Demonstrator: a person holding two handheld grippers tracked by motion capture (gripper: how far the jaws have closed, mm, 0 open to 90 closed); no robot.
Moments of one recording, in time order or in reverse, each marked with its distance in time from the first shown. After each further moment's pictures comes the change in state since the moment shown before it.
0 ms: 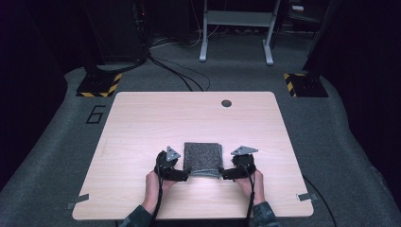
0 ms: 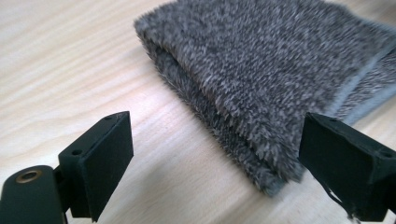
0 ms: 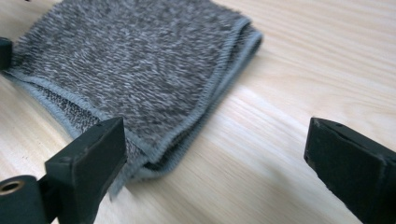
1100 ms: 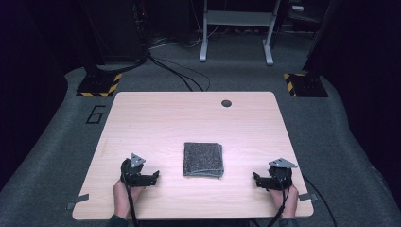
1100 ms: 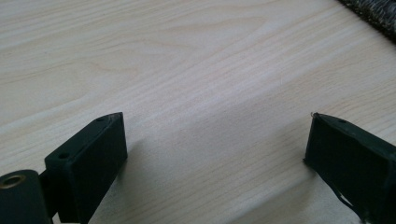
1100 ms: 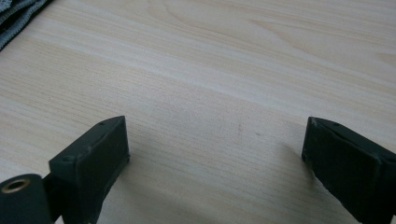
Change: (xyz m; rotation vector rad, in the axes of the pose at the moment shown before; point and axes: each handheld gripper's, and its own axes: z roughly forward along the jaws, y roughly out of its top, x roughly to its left) left arm 0.068 -0.067 -0.041 0.030 0.184 -0.116; right arm -0.065 -0.073 -0.058 -0.004 -0.259 0.132
